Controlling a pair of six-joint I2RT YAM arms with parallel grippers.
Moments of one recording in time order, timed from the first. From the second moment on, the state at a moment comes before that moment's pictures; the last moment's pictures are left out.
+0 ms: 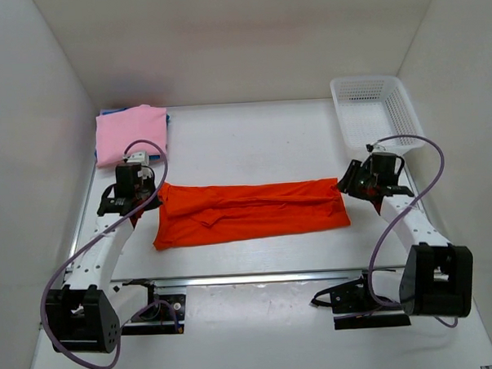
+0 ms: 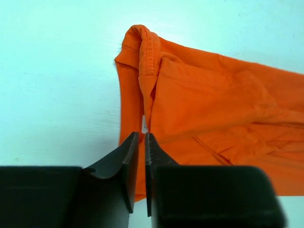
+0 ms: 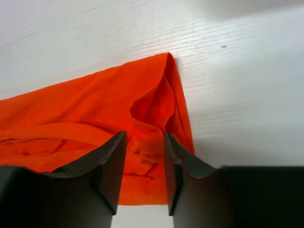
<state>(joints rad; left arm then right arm) -0.06 1.08 0.76 -0.47 -0.04 -0.20 -0.08 1.16 0.65 -0.21 -0.20 0.33</state>
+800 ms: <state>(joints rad) -0.31 1.55 0.77 -0.24 0.03 -0.42 0.04 1.65 0.92 -0.35 -0.25 0.21</state>
